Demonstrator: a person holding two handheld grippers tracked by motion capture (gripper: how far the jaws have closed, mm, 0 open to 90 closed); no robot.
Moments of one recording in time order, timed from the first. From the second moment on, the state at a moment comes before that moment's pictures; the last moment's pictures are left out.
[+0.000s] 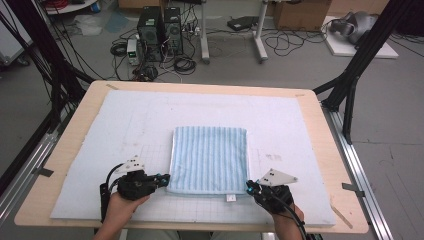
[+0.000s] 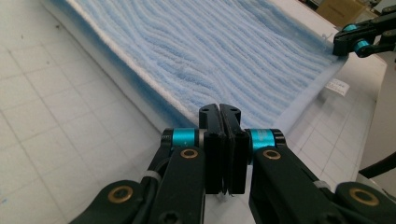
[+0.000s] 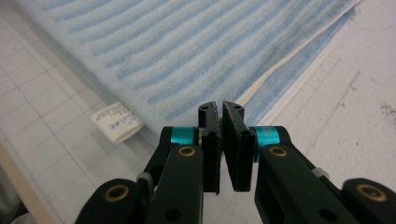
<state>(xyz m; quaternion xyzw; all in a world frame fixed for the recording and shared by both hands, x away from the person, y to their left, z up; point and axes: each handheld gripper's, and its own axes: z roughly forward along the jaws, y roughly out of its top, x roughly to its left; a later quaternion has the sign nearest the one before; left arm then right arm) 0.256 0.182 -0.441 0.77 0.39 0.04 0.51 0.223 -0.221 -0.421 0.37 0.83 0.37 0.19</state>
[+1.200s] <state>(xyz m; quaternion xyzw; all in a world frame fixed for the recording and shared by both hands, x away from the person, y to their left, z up) 0.279 0.196 -0.438 0.70 0.44 0.12 0.55 0.236 -0.225 -0.434 0.38 0.81 0.40 0.19</state>
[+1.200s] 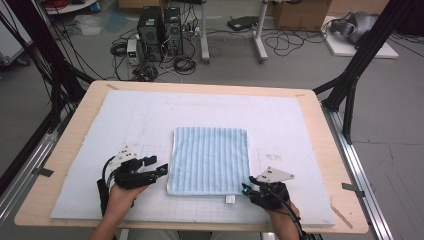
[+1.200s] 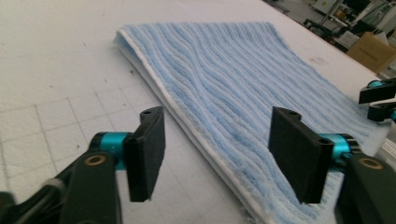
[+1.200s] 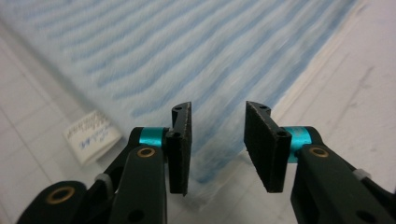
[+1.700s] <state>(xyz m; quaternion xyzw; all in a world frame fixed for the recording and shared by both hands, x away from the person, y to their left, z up) 0.288 0.209 -0.415 0.70 0.40 0.14 0.58 0.259 -0.262 -0.403 0.42 0.76 0.43 0.26</state>
